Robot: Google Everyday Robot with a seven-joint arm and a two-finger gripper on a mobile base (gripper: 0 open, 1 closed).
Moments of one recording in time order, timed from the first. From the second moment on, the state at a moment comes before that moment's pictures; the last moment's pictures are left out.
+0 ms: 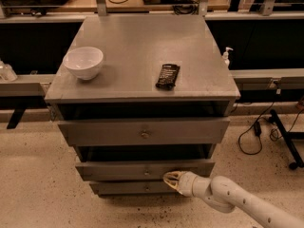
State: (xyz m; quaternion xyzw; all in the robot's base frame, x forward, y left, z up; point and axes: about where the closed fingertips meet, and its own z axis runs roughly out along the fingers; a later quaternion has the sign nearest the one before) arm 0.562 -0.087 0.351 -0.57 0.65 0.12 0.50
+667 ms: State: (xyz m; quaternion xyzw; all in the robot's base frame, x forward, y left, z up) arm 0.582 -0.091 0.348 -0.56 0.65 0.12 0.50
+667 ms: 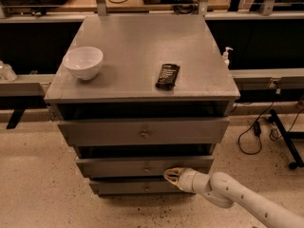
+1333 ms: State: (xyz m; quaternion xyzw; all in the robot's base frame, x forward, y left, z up) arm 0.595 -0.094 0.346 -0.56 0.65 0.12 0.50
